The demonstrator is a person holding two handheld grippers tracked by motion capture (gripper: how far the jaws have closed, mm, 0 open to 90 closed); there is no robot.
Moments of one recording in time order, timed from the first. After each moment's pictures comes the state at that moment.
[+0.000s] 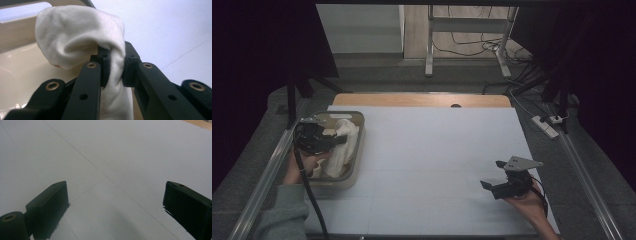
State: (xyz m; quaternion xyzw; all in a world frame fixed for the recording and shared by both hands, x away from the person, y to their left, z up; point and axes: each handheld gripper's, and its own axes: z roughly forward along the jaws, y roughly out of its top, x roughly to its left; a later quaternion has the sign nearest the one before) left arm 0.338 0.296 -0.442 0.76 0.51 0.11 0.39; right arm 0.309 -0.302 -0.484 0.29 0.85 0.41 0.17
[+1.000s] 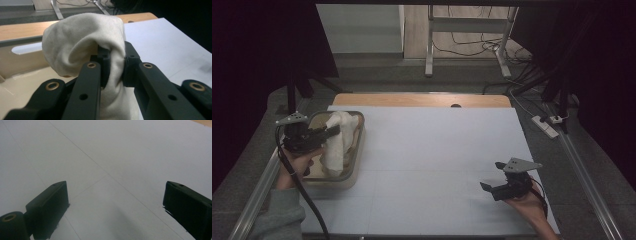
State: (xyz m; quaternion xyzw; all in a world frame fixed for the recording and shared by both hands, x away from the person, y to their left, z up) left arm 0.310 0.307 -0.412 0.70 0.49 0.16 0.49; right arm 0.307 -0.302 -0.488 0.28 0.85 0.41 0.17
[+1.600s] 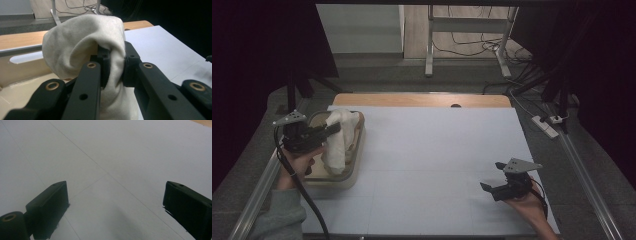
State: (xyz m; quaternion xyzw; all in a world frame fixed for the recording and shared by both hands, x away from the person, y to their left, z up) left arm 0.304 0.301 -0.402 0.69 0.48 0.17 0.51; right arm 0.307 -0.303 -0.489 0.28 0.85 0.41 0.17
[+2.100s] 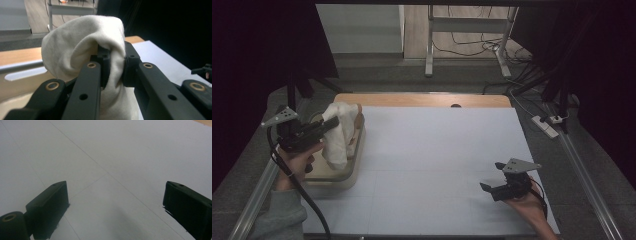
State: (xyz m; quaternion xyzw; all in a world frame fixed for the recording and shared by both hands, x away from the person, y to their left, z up) left arm 0.293 0.297 -0.383 0.66 0.46 0.19 0.56; right arm 0.307 -0.301 -0.490 0.28 0.85 0.41 0.17
